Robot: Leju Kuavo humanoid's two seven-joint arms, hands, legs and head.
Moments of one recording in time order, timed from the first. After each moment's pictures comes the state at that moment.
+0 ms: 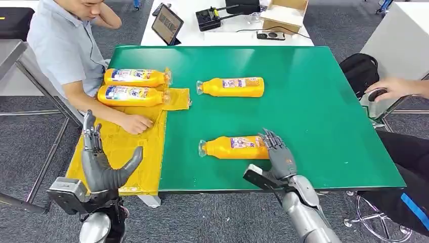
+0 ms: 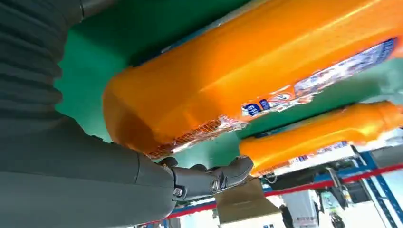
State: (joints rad) left arm 0.03 -0.20 -0.22 -1.69 -0.14 0.26 -0.64; right arm -0.35 -0.02 0.07 -0.74 0.90 -0.44 -0.41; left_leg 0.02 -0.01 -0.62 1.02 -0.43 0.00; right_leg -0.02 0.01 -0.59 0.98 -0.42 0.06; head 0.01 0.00
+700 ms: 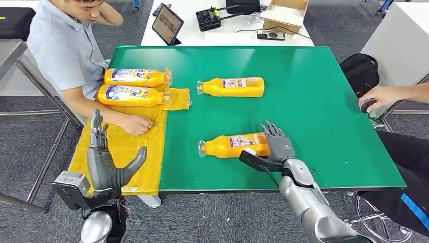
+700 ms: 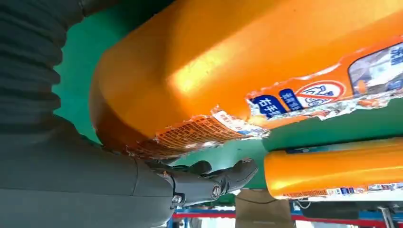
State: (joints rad) left arm 0.03 -0.20 -0.23 -1.68 -0.12 0.24 -0.60; right arm -0.52 -0.02 0.14 -0.55 1.05 -0.39 -0.17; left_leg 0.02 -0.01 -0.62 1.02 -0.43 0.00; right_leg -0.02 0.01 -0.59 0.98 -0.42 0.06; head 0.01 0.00
